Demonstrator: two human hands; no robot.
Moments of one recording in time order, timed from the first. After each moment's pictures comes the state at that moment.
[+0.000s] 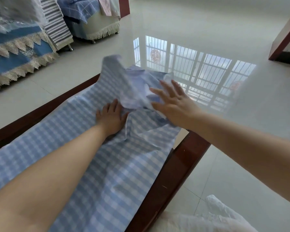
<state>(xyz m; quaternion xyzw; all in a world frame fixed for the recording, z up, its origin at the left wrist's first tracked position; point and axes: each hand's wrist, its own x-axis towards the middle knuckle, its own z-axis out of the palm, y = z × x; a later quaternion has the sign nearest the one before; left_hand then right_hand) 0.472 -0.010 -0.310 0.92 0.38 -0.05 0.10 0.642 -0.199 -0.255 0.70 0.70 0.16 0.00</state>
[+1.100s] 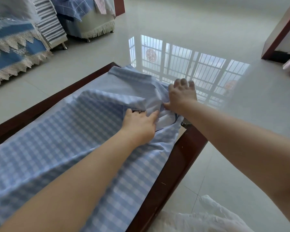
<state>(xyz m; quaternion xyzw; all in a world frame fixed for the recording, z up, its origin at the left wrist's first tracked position) 0.498 -0.114 -0.268 0.97 0.19 -0.08 -0.08 0.671 -0.172 -0.267 0.90 0.42 0.06 0.09</state>
